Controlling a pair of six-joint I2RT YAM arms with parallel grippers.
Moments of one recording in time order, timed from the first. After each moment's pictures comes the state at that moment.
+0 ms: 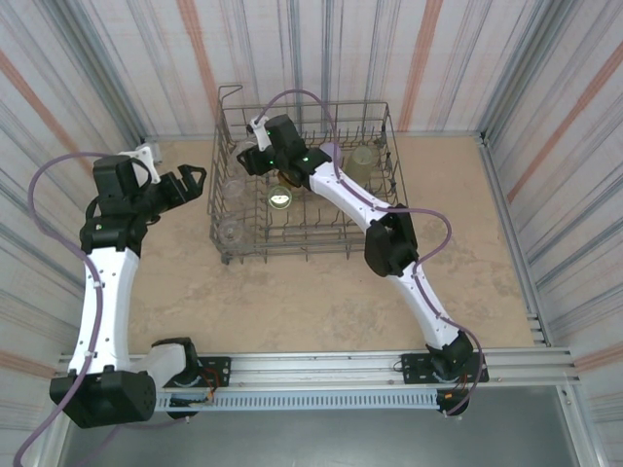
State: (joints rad) left arm 0.10 1.07 1.19 -0.64 0.39 -0.36; right arm 0.71 2.52 2.46 -0.40 -0.12 0.14
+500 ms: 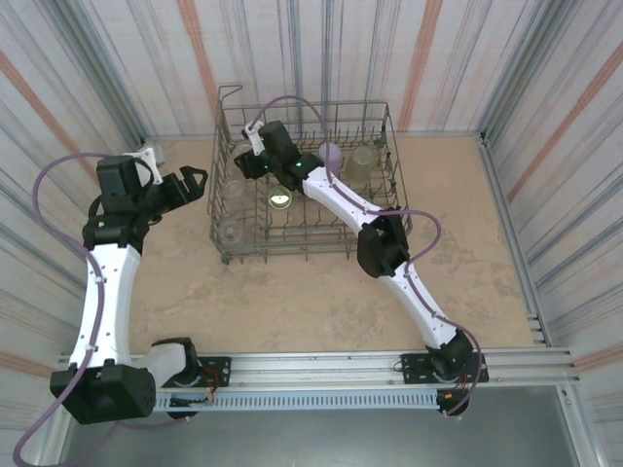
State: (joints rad) left arm 0.10 1.09 1.18 -0.64 0.39 -0.35; right arm 0.74 2.61 2.56 -0.40 -0.07 0.11
